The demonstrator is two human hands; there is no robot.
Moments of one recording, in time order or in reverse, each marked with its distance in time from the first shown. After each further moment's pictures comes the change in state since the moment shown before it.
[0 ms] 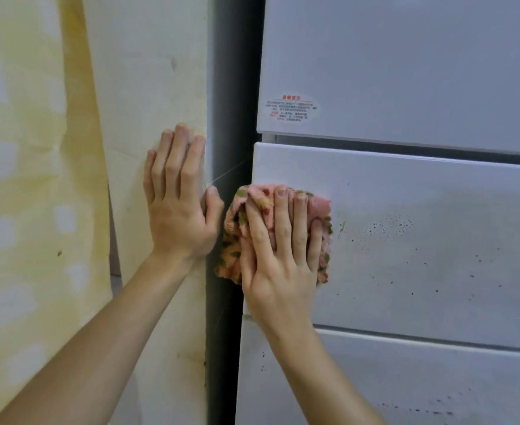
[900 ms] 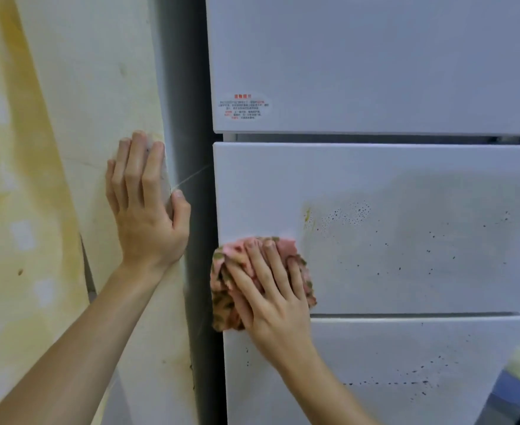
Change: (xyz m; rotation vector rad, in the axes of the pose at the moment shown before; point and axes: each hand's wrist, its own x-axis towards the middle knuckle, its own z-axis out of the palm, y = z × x) left_hand 0.003 0.000 -0.002 -0.026 0.018 -0.012; right_hand -0.060 0.039 -0.011 -0.013 -0.129 -0.159
